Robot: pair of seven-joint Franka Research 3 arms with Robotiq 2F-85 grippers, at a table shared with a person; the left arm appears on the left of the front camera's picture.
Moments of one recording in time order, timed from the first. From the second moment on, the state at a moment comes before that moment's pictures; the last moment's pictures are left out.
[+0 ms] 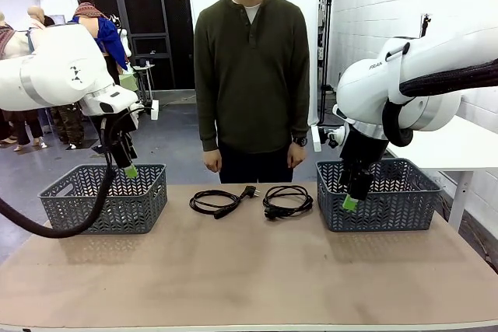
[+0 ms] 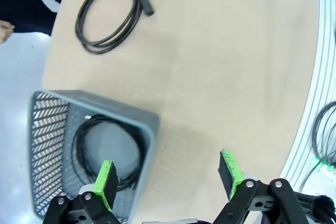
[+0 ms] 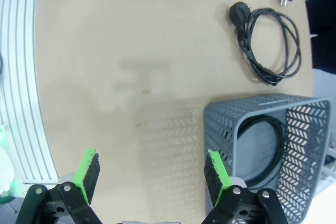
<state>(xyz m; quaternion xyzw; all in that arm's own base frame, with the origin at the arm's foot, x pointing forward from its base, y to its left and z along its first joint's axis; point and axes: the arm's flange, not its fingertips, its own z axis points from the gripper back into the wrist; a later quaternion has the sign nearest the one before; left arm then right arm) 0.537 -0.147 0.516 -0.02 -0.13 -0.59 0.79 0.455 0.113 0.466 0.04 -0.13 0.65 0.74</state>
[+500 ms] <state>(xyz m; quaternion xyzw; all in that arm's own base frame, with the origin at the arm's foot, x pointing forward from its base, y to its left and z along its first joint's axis) 0.474 -0.156 0.493 -0.05 -0.17 -0.56 0.81 0.455 0.113 0.466 0.04 -0.13 0.65 0.74</state>
